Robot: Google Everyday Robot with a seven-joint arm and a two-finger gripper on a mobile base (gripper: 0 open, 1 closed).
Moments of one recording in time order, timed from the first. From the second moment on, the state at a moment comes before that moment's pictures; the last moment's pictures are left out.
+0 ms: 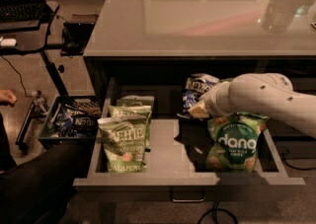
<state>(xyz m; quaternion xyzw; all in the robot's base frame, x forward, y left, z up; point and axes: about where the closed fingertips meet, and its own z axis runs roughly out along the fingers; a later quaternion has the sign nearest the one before) 0.611 -0.152 0.700 -0.39 0.85 0.02 0.35</state>
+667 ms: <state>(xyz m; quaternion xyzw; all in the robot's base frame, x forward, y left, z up) 0.550 -0.188 0.761 -0.41 0.83 -0.06 0.37</state>
